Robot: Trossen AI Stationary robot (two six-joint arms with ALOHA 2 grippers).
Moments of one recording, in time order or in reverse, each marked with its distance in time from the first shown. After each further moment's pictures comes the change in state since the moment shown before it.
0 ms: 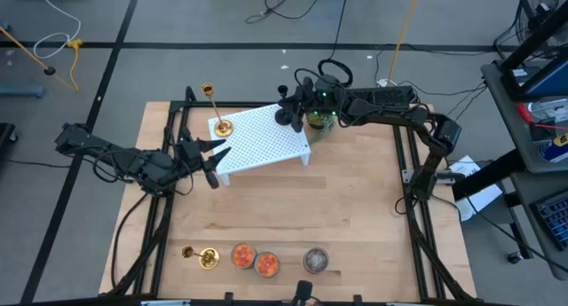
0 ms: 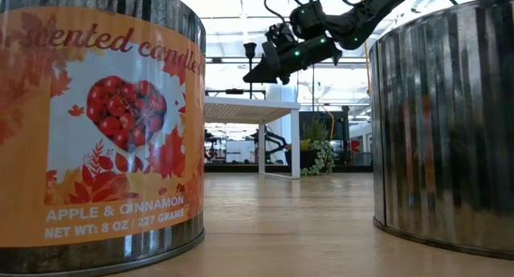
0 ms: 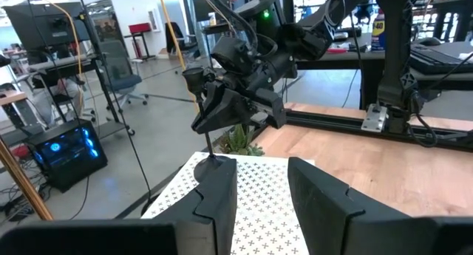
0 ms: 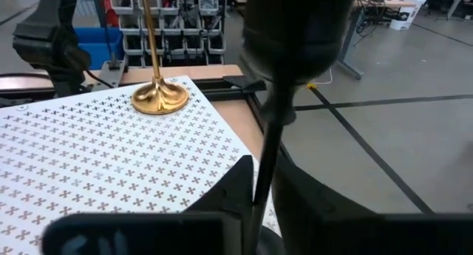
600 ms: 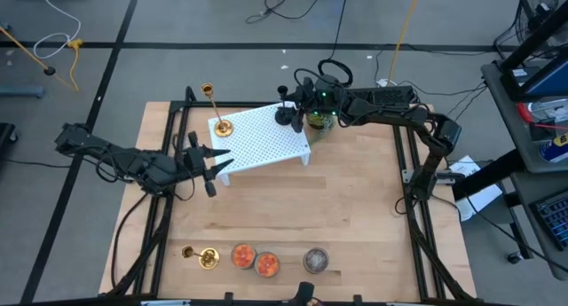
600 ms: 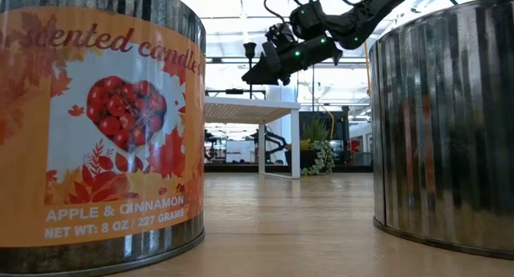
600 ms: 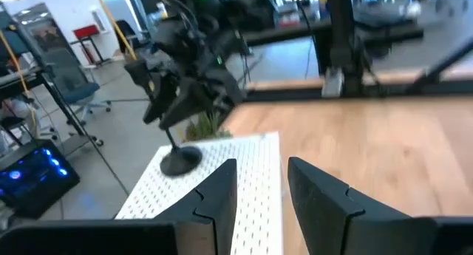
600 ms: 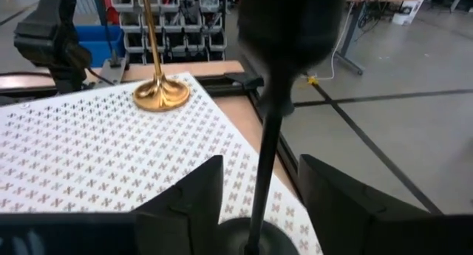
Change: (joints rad) left arm 0.000 -0.002 0.000 -0.105 0.164 0.068; right arm 0.003 -0.004 0.000 -0.020 -0.002 0.009
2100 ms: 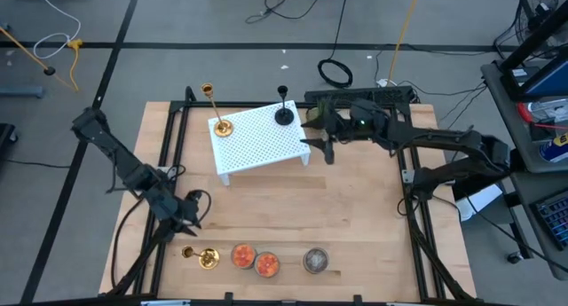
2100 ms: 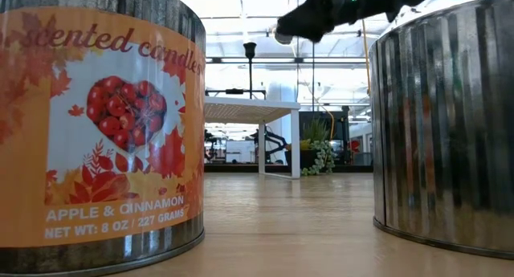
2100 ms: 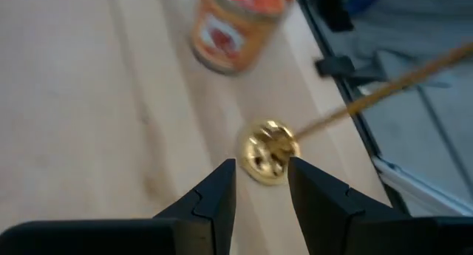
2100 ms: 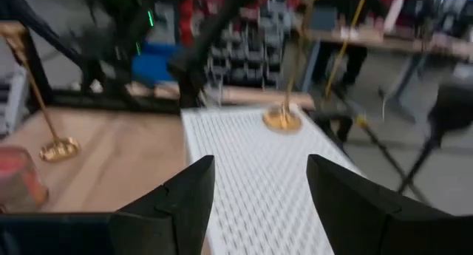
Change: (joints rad) left arm -0.385 -0.050 -0.185 -0.410 0.796 -0.571; right arm 0.208 -0.486 -0.303 -0.096 -0.003 -0.025
